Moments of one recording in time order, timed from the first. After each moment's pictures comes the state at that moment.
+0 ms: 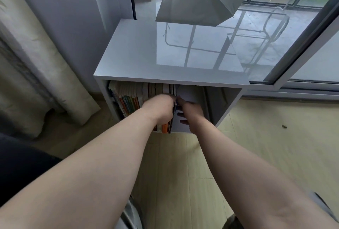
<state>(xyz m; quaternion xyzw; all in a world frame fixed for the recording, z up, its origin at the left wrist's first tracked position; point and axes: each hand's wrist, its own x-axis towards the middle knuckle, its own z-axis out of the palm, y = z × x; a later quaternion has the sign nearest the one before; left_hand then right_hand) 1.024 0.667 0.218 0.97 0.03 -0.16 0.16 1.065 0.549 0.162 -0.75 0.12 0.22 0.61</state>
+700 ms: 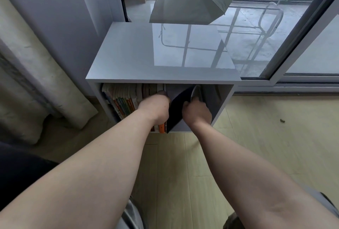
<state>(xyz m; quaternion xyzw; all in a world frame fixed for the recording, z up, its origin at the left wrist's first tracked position) 1.028 0.660 0.207 0.99 0.03 -0.12 0.10 1.064 0.520 0.166 -0.96 0.04 0.06 0.26</state>
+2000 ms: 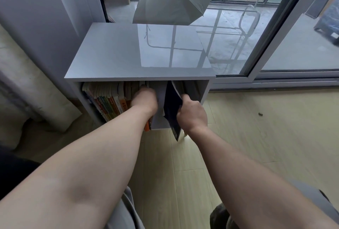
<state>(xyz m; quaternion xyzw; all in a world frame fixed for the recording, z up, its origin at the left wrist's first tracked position) 1.053 0.634 0.189 0.98 0.14 -0.07 0.13 1.020 0.473 0.195 -0.97 -0.07 -0.02 0.22</state>
